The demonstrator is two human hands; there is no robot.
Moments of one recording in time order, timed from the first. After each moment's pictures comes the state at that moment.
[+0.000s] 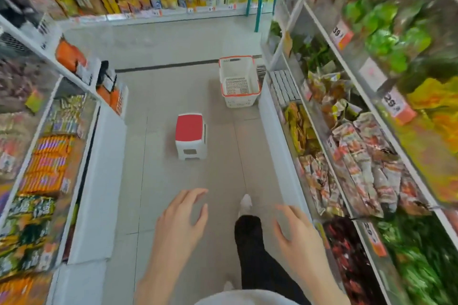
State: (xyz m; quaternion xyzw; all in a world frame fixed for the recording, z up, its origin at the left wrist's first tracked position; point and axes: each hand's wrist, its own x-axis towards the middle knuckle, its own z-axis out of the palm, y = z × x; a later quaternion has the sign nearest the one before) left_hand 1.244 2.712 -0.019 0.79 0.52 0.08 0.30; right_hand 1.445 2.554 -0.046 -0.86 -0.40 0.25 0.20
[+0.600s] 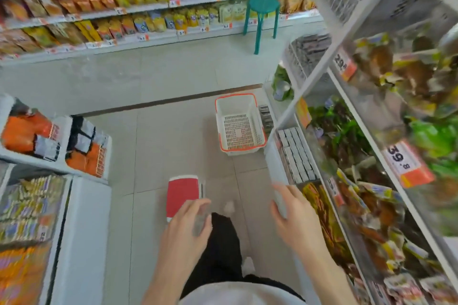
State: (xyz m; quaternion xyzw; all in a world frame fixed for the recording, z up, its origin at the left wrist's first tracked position) left_hand 1.527 3.145 -0.041 0.80 0.51 0.04 0.33; right_hand 1.743 3.027 -0.045 -0.86 -0.41 0.21 0.22
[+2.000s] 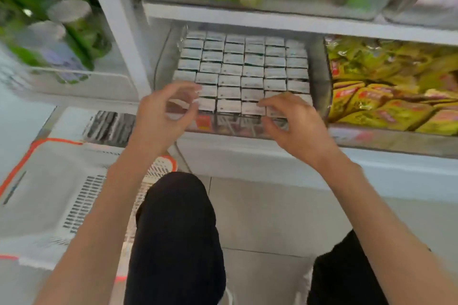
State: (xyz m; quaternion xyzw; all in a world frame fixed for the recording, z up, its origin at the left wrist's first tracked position) left_hand 2.042 3.446 -0.590 0.85 -0.26 0.07 0.45; right_hand 1.948 3.181 -0.580 -0.96 0.00 -0.08 0.25
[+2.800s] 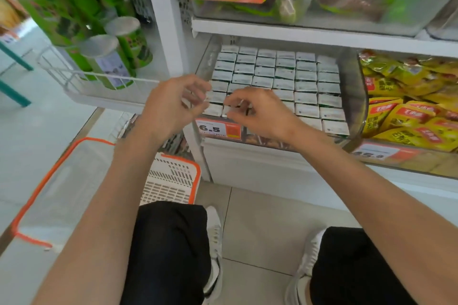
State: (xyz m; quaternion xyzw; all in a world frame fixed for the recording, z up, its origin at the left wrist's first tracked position) left_hand 2.075 3.482 -0.563 0.90 -0.22 0.03 0.37; right_hand 2.036 3.254 -0.576 -0.94 -0.13 -0.01 0.33
